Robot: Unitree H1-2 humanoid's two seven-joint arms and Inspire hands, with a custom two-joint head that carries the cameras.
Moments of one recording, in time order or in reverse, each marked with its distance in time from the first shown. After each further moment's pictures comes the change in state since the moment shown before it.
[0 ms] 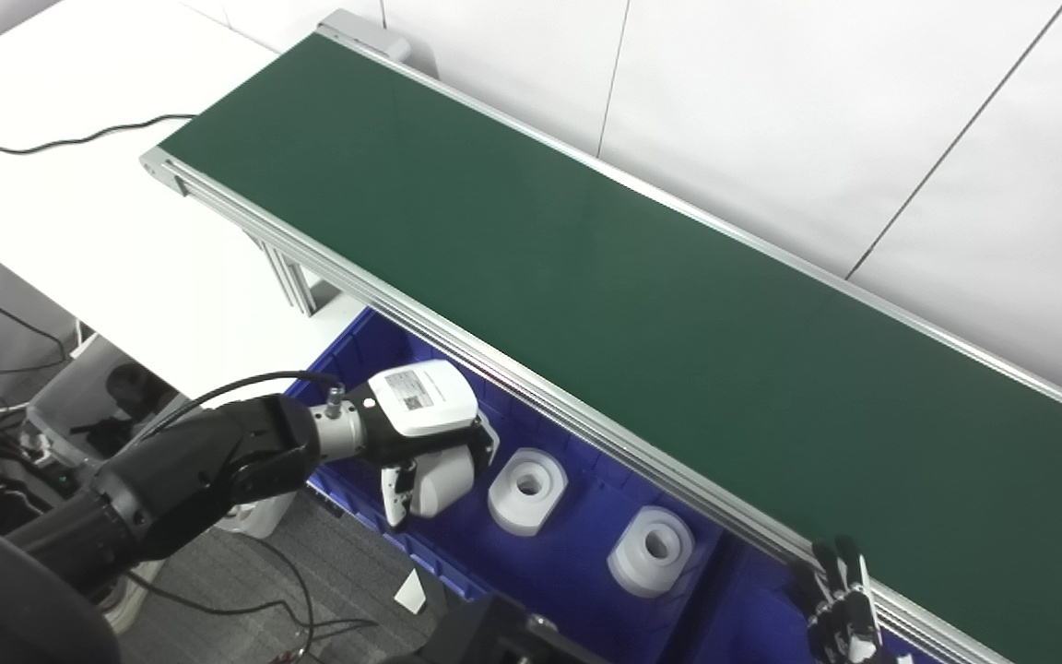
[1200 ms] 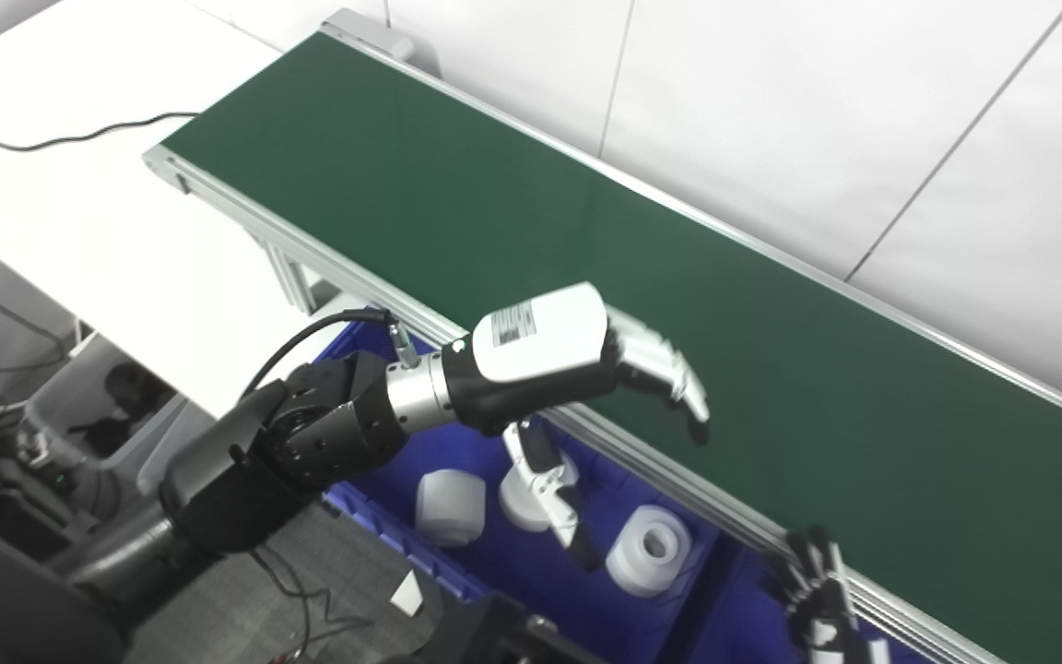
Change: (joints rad) left arm -0.125 -0.224 0.057 -0.424 -0.520 -0.023 -0.018; right arm -0.062 0.053 0.016 0.128 -0.105 -0.119 -0.038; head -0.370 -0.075
